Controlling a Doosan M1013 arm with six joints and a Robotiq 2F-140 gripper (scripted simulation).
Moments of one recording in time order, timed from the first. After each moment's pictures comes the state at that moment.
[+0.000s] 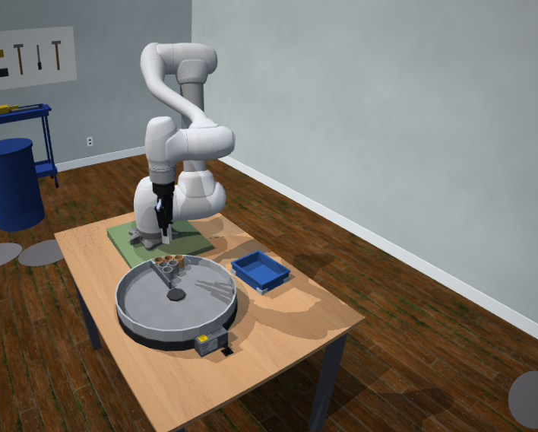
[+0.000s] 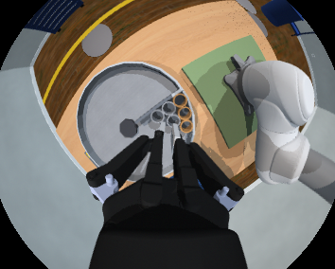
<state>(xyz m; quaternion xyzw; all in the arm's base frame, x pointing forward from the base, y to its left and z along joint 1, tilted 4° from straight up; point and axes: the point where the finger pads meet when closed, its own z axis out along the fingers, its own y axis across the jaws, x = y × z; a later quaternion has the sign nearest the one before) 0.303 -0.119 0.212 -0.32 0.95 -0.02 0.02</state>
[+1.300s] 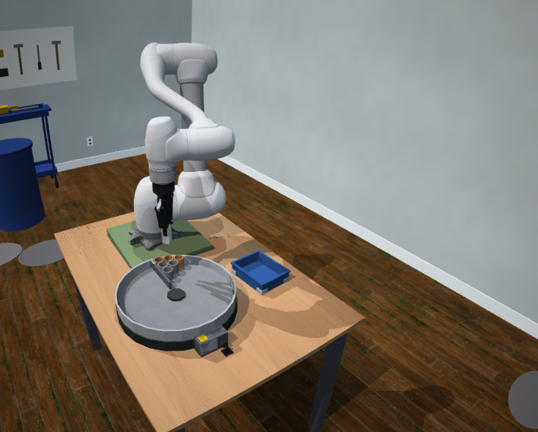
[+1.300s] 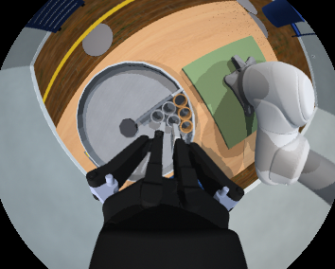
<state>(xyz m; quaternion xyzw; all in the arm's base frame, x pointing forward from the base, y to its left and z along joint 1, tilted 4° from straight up) 0.303 -0.119 0.212 -0.32 0.95 -0.02 0.02</state>
